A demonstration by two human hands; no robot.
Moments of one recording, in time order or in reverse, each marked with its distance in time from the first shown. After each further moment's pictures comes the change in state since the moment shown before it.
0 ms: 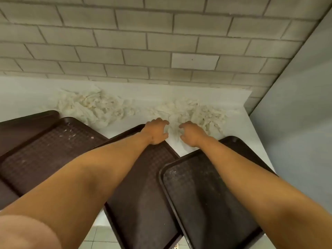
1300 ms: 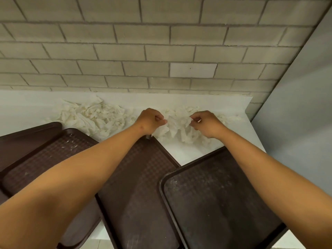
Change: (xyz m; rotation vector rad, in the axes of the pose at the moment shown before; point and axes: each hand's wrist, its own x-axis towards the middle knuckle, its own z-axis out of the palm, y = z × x) left_hand -0.007 0.003 -0.083 -0.422 0.230 -0.112; right_hand -0.032 0.013 -0.092 0.525 0.229 -0.030
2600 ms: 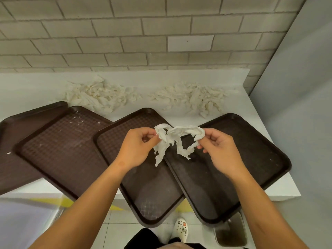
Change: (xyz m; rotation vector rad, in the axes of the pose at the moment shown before) left_hand -0.232 0.016 0.019 -0.403 0.087 0.016; right_hand -0.232 -0.021 0.056 0.668 0.172 0.081
